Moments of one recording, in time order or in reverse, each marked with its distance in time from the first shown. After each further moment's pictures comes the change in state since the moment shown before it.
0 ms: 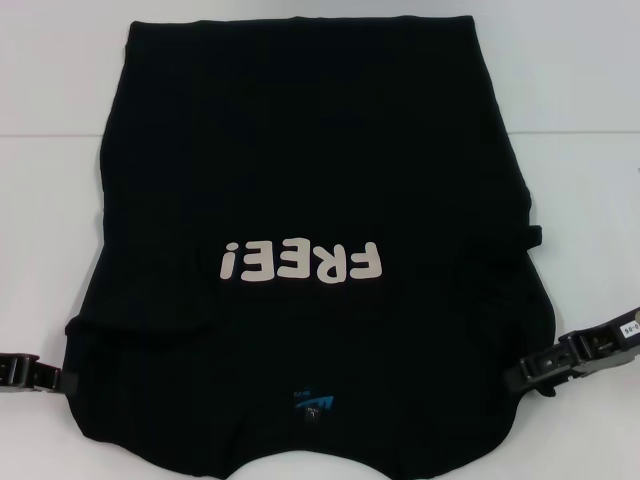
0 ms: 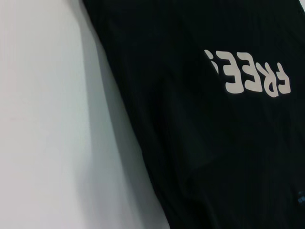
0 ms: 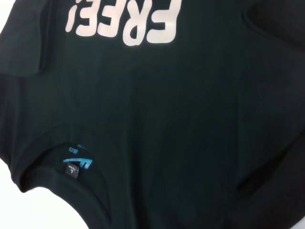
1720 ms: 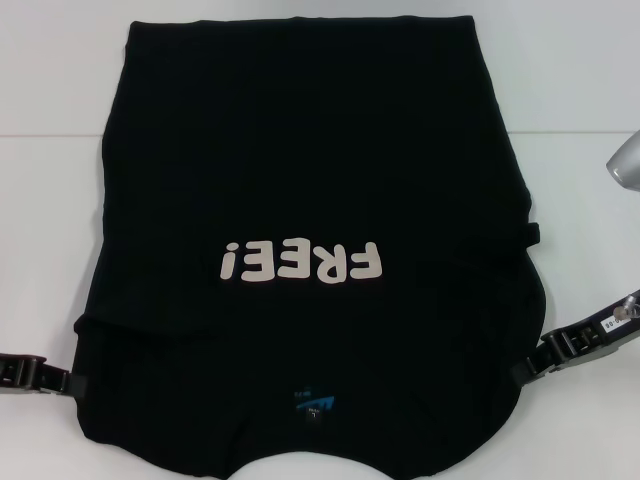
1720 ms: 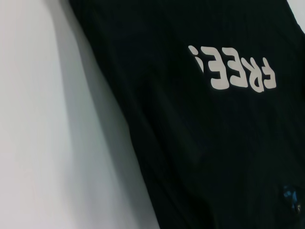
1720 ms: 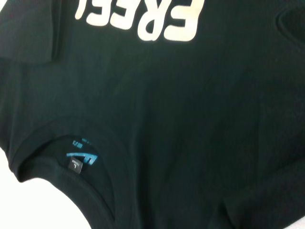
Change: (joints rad) left arm -0.014 0.015 0.005 -0.041 -0.009 0.016 0.016; right arm 0.043 0.009 -0.058 0.014 -0.001 0.019 -0.007
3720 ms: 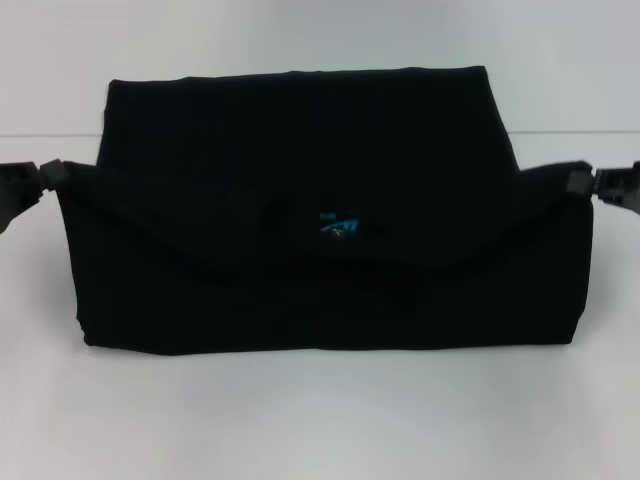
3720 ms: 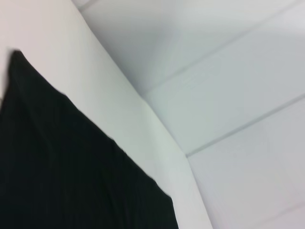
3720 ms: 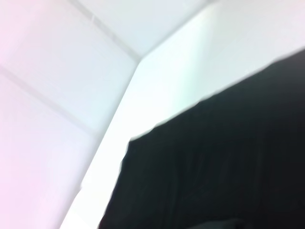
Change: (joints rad) left arm -0.030 0.065 -0.442 -0.367 -0.390 -0.195 0.078; right arm -0.182 -0.032 0.377 -0.031 0.457 0.103 -0.198
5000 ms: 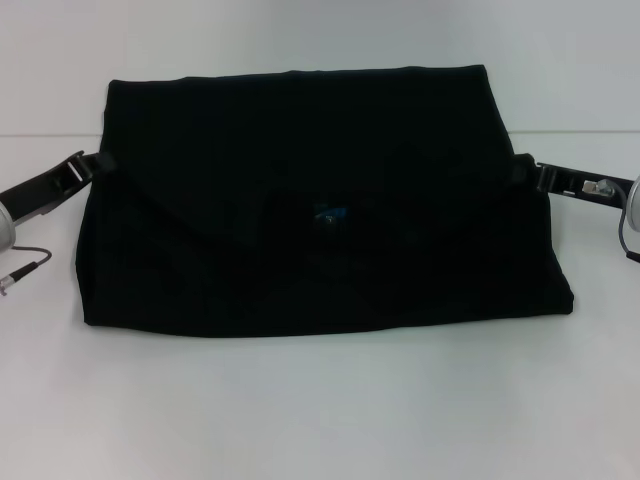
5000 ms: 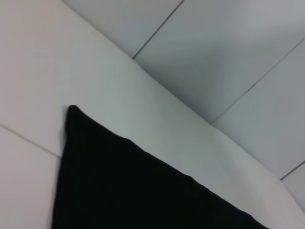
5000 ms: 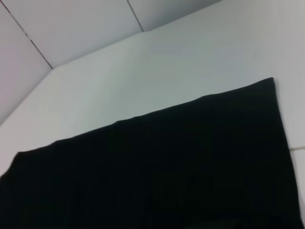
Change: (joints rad) left arm -0.118 -0.158 0.095 -0.007 -0.094 -0.524 0.253; right arm 0.103 0.144 -0.165 0.098 0.042 0.631 -0.215
